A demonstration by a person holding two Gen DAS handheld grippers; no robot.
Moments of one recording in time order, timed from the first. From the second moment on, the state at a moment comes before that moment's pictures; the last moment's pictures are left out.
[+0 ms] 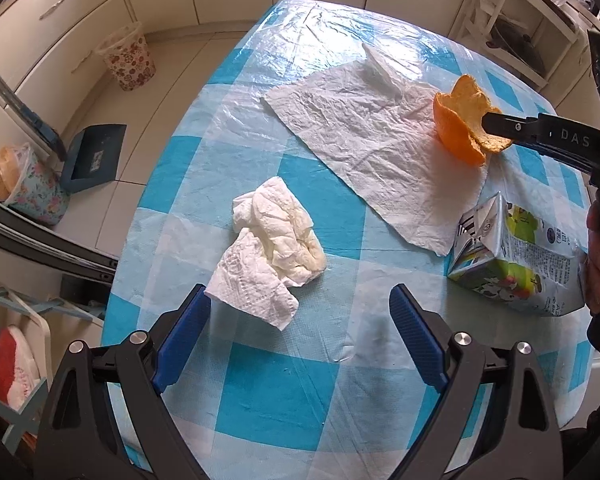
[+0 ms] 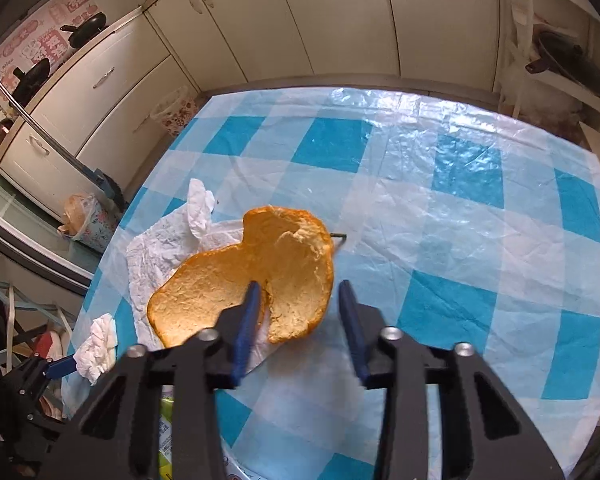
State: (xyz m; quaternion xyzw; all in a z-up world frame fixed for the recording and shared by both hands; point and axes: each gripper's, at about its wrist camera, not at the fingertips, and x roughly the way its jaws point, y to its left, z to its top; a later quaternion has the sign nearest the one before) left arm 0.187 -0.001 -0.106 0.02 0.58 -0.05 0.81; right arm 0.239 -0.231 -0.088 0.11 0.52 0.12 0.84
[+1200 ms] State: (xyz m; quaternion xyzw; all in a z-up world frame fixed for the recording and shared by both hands) left arm 0.131 0.013 -0.020 -0.08 0.45 -0.19 0.87; right arm 0.133 -0.288 0.024 0.14 0.35 0.07 0.92
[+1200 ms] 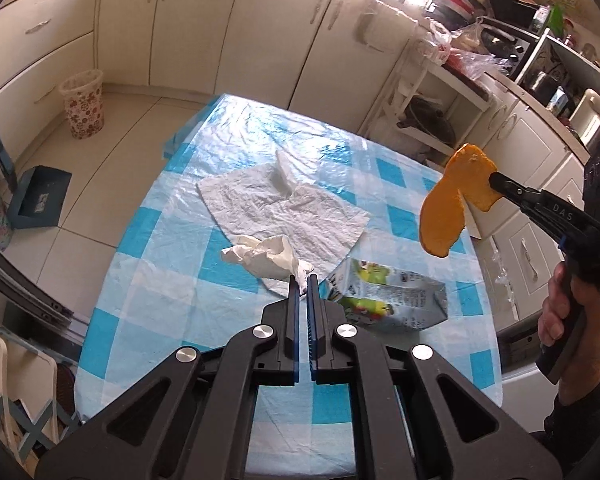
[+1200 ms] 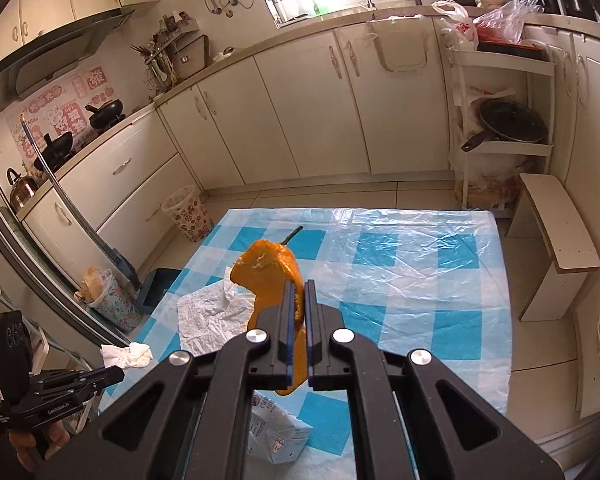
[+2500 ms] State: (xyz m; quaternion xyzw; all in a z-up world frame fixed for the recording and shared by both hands) left arm -0.068 -0.379 -0.054 0.15 0.45 -0.55 0.69; right arm -0.150 -0.461 -0.095 0.16 0.41 -0.24 0.87
